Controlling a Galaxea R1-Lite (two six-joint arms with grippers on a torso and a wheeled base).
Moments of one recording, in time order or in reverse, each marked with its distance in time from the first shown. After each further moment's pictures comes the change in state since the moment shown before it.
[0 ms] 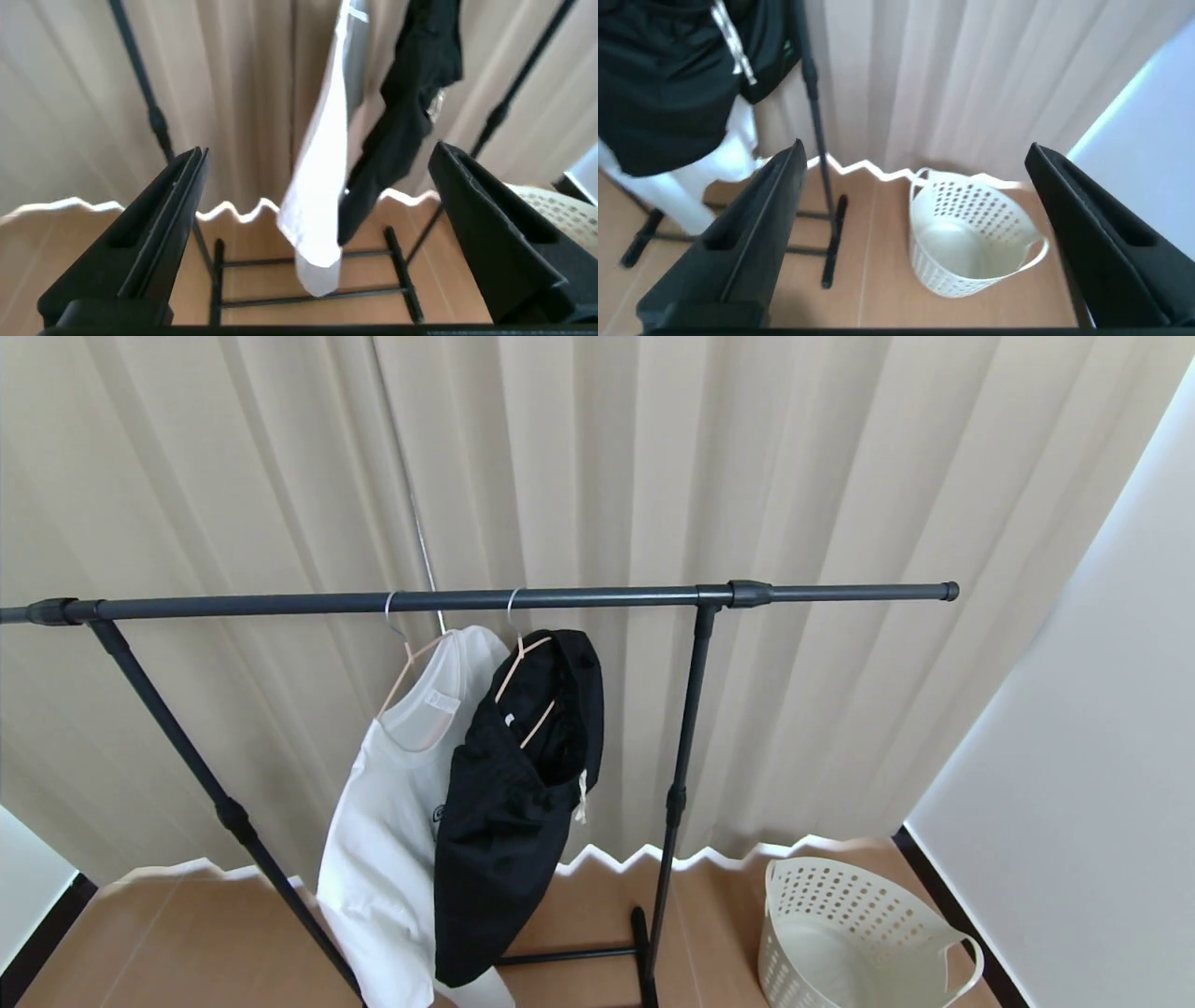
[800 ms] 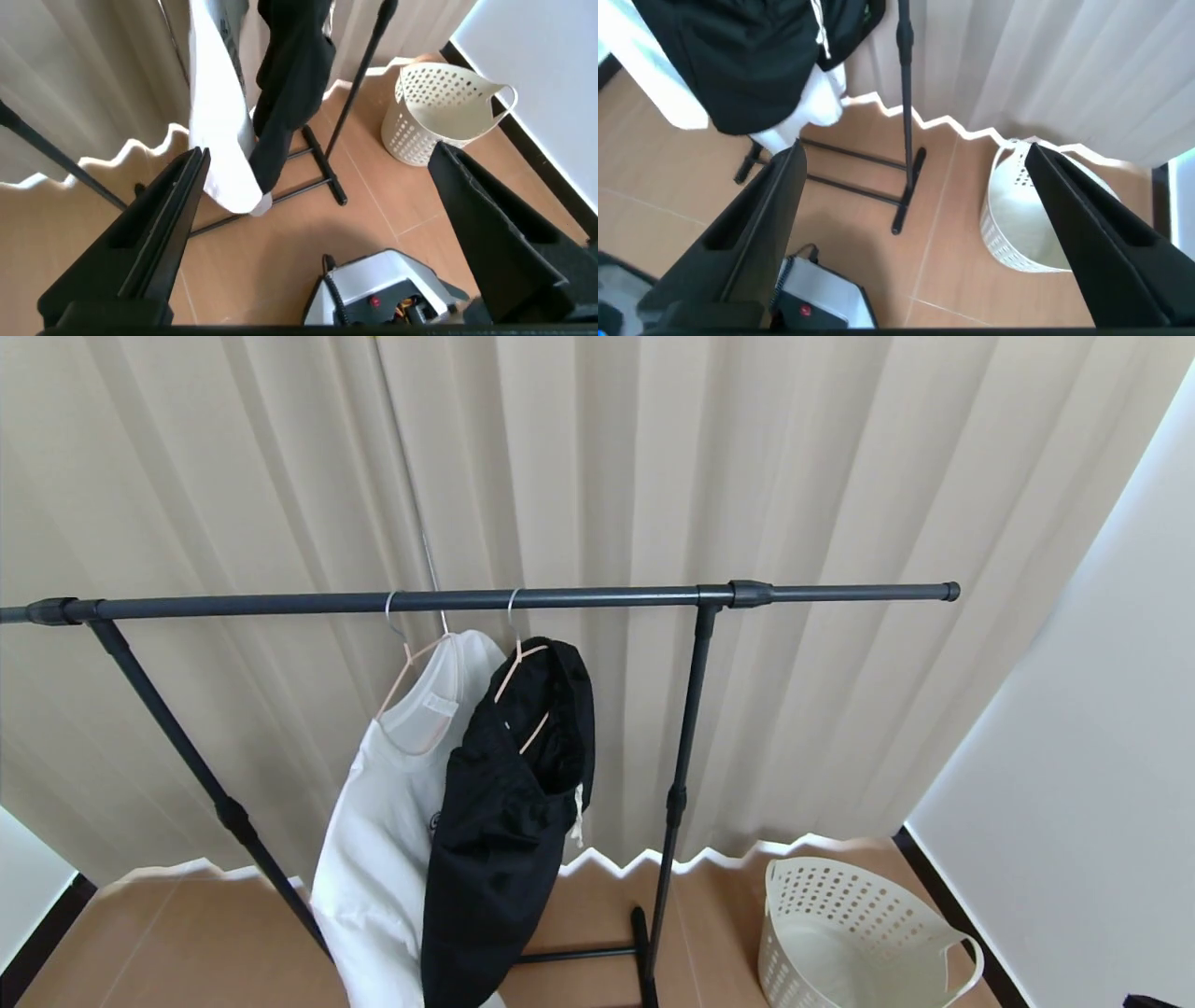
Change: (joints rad) left arm -0.353 0.364 -0.045 0.010 -0.087 -0.058; right arm 0.333 0.461 -0.032 -0.127 -0.010 0.073
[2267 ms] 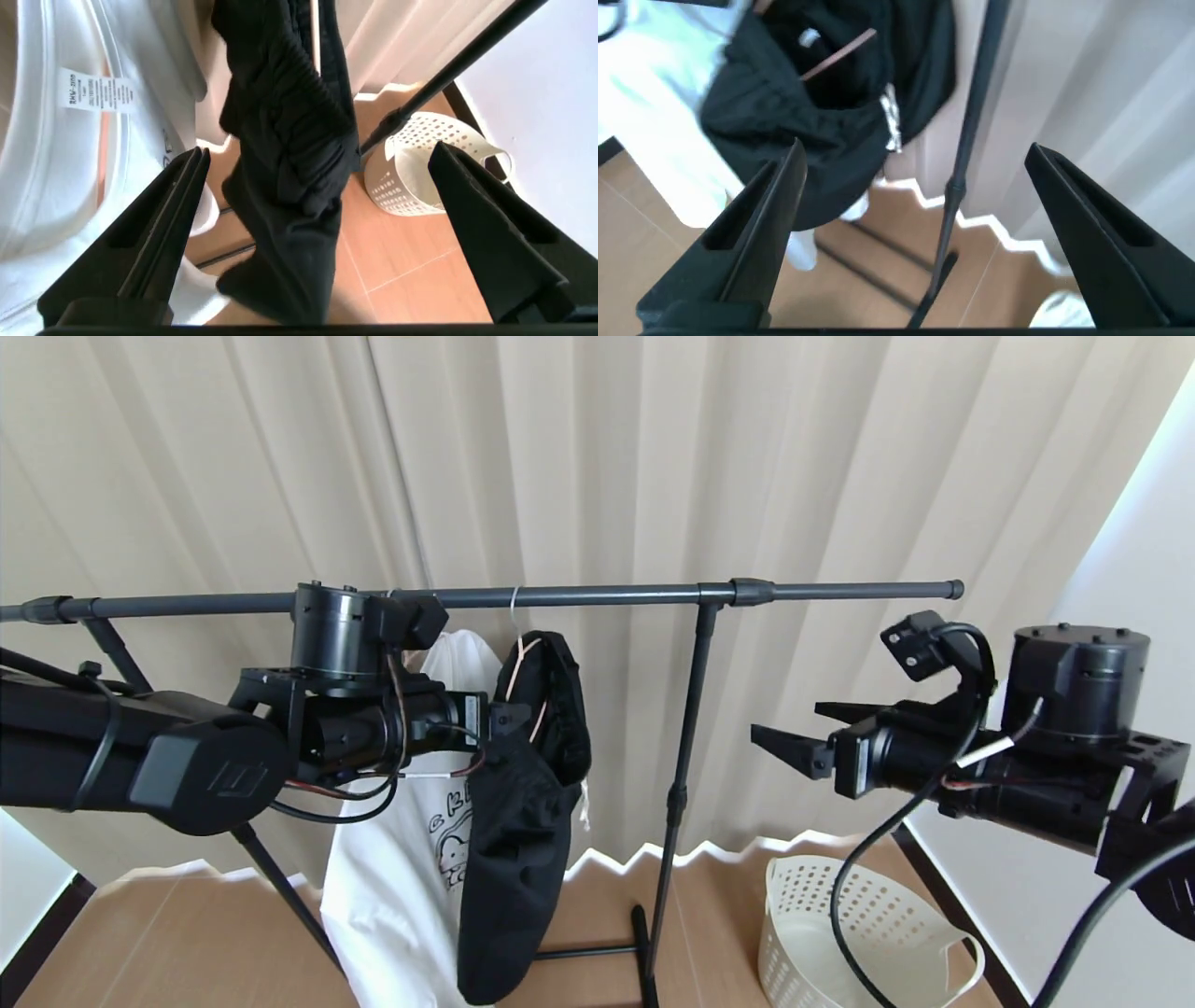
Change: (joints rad) left arm -0.031 1.382 -0.981 -0.268 0.004 -0.105; right arm 0.007 1.158 -0.678 -0.544 0.169 0.101
